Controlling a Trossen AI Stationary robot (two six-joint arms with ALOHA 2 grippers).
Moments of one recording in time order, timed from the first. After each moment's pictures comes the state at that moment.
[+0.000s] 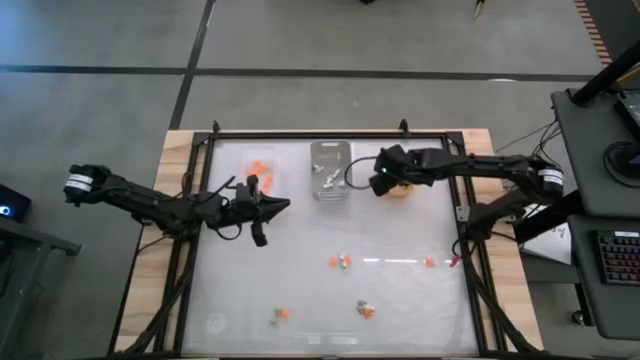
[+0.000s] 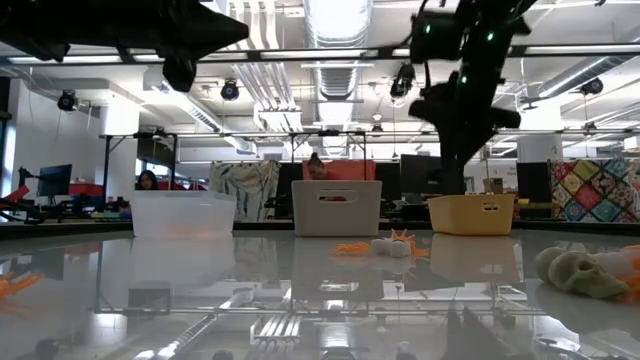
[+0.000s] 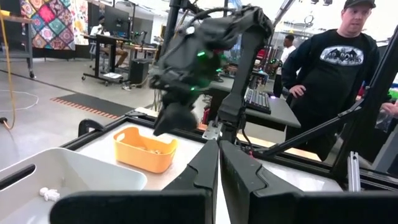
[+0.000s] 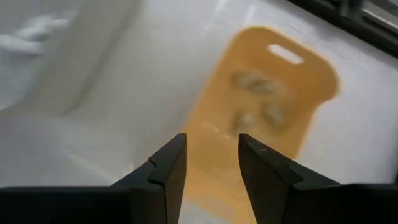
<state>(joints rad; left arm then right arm) -0.16 1.02 0.38 0.72 -0.38 -0.19 -0.32 1.41 1.00 -0.82 0.36 0.69</state>
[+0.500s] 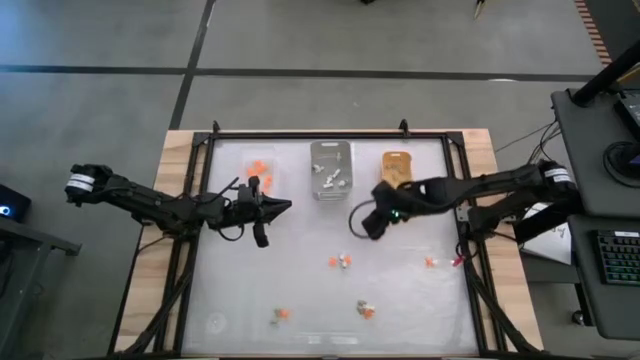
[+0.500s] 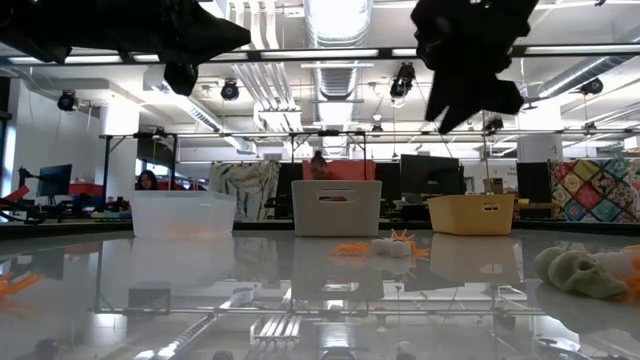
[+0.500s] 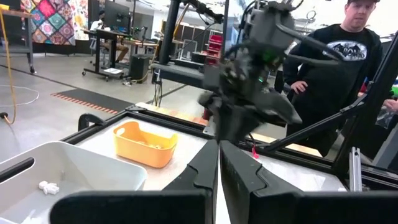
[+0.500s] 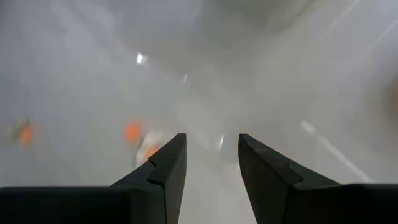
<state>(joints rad) -0.16 1.04 0.38 0.72 -0.38 -0.20 0.06 1.34 1.01 -0.66 0.11 0.88</state>
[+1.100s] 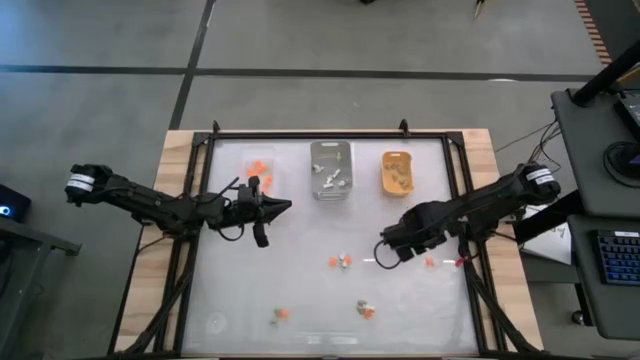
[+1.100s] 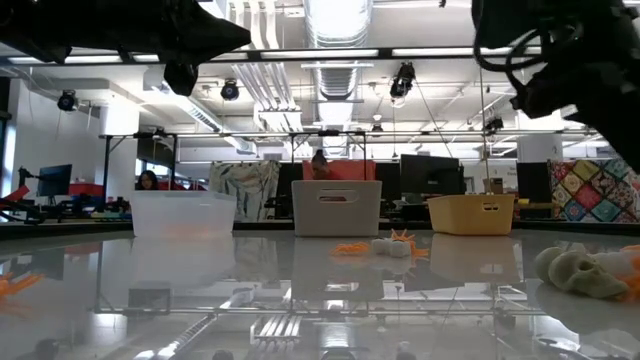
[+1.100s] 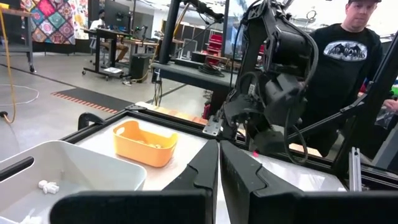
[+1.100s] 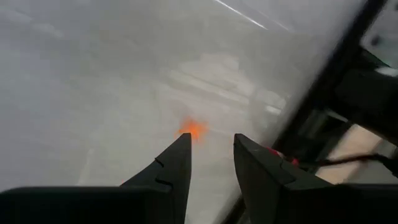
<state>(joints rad) -0.16 1.04 0.38 0.72 -0.38 -0.21 0.25 1.49 1.00 -1.32 -0.14 1.40</state>
